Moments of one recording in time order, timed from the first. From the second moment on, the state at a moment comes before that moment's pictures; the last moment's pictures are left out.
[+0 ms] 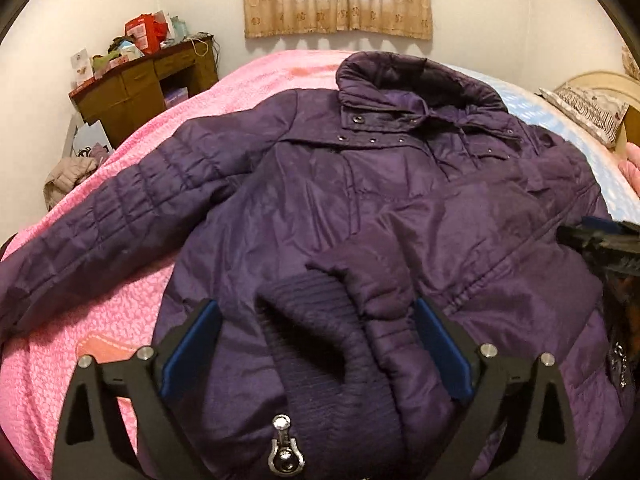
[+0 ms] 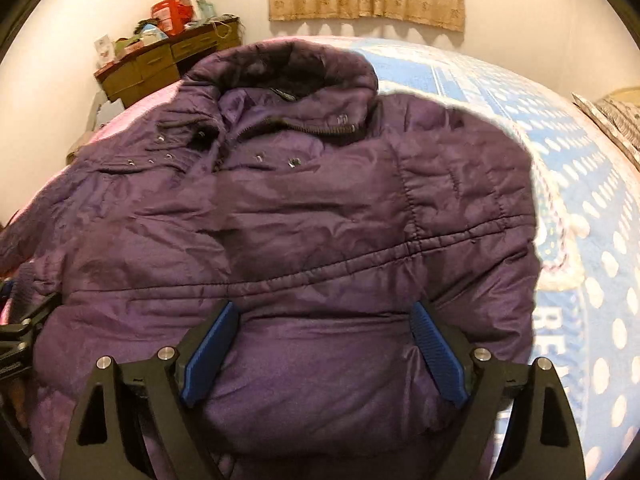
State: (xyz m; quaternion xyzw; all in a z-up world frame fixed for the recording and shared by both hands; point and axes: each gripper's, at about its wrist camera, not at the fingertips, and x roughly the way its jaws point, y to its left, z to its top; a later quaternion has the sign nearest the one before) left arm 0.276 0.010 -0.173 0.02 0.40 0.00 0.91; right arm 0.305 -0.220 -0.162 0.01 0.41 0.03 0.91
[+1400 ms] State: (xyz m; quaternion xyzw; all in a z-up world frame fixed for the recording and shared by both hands) left arm 0.276 0.015 -0.176 0.00 0.40 -0.01 0.92; right arm 0.279 -0.135 -0.189 -0.04 0.44 0.09 0.89
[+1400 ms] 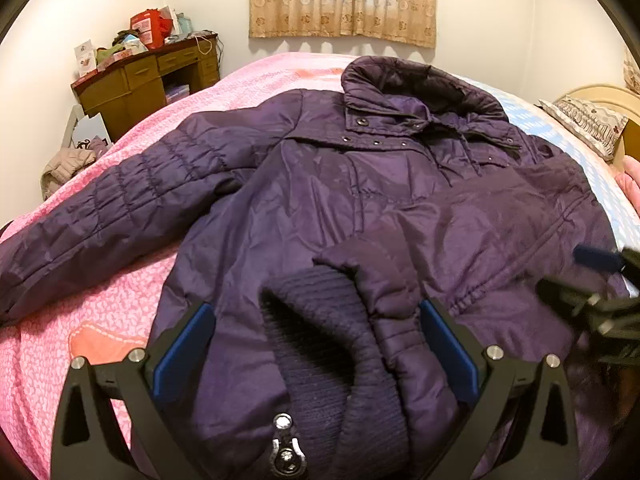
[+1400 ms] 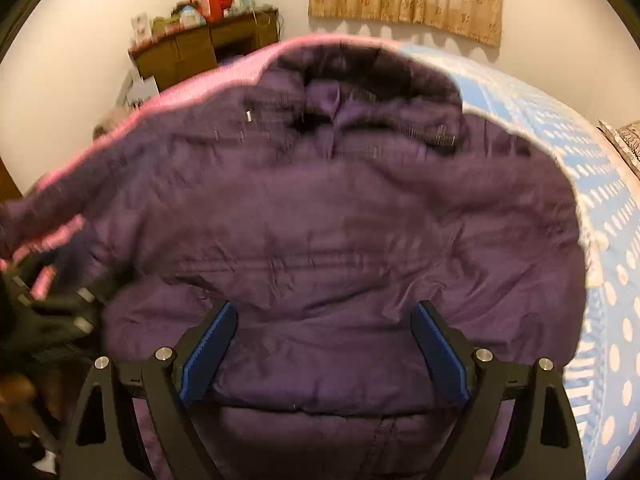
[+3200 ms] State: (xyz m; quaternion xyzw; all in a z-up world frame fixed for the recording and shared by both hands) left arm 0.111 0.353 -0.126 -0.38 0.28 0.26 0.84; right arm 0.276 -0.137 -0.193 -0.04 0.42 0.09 0.90
